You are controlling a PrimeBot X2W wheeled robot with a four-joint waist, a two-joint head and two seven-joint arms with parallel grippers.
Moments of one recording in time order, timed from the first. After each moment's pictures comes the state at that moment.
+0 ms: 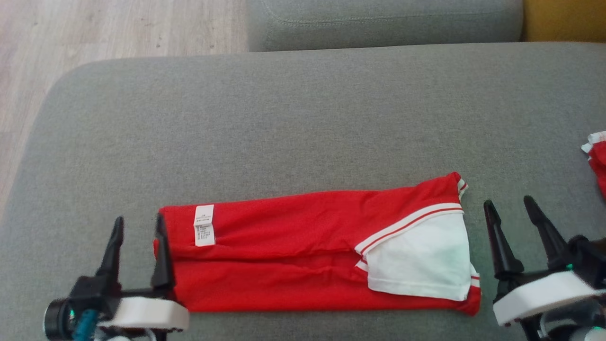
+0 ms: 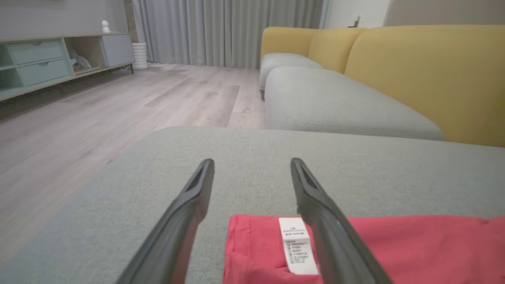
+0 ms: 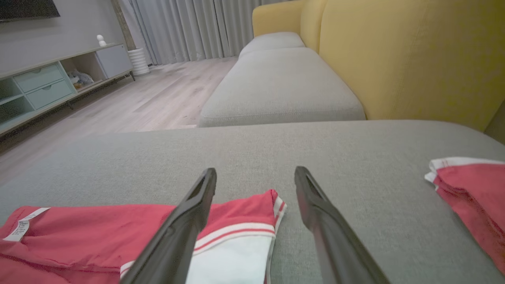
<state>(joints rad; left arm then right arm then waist) 0.01 0.37 -0.40 0.04 -0.53 0.33 -0.21 0.18 -0.09 -0.03 -0.22 0.21 0.13 0.14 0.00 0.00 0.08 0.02</state>
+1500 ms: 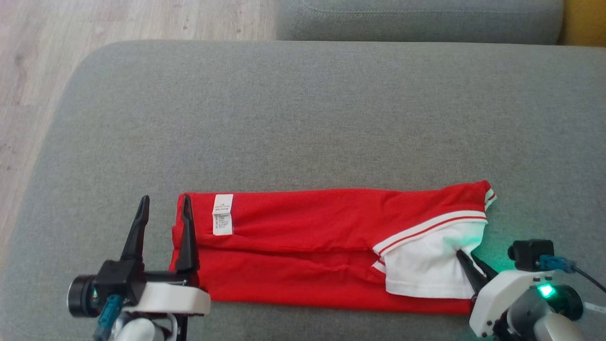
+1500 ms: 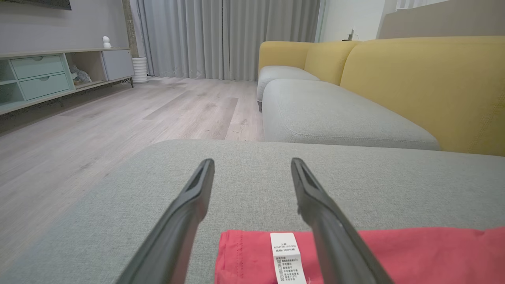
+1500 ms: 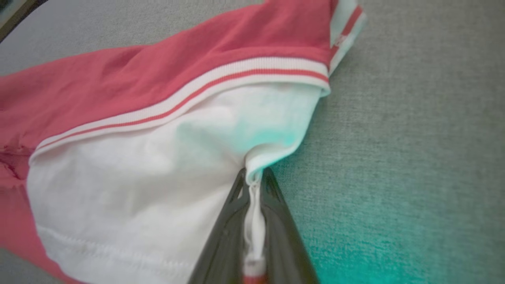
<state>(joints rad) -0.08 0.33 -0.46 0.06 -0.48 0.32 -0.23 -0.02 -0.23 0.19 0.37 0.41 0.13 0.24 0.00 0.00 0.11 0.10</state>
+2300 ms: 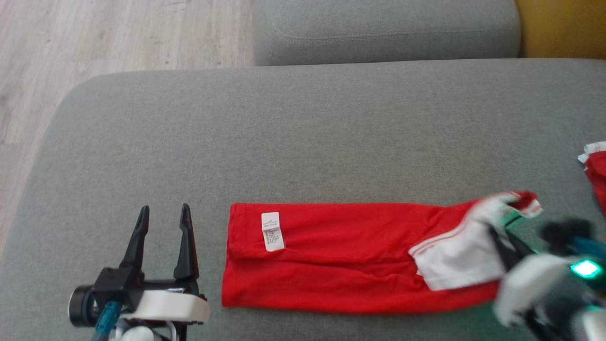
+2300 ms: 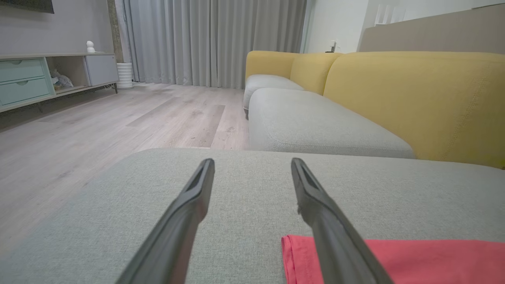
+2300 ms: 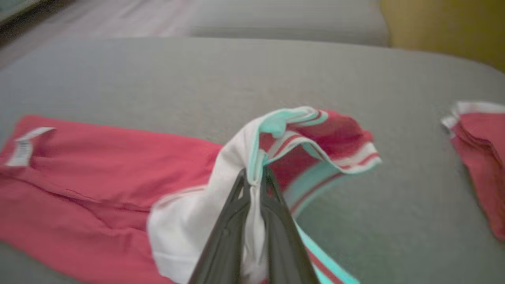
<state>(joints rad) -0.05 0.33 -0.46 0.07 -0.51 0.32 -0.24 0.12 -0.26 0.03 -0.04 0.28 0.13 0.40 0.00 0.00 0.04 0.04</state>
